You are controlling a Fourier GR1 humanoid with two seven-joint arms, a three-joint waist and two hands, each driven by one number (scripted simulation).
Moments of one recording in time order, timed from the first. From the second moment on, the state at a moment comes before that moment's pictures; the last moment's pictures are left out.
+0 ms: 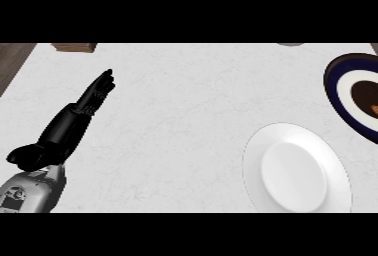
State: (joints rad) left arm -0.23 0.36 -0.15 -1.64 0.09 -0.08 -0.02; right arm -1.03 -0.68 0.72 0.00 0.25 -0.89 1.17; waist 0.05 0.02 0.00
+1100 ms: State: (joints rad) left arm -0.17 0.38 -0.10 -1.62 0.09 -0.09 -0.03; right arm -1.22 -0.63 0.67 -0.10 0.27 -1.41 1.18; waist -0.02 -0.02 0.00
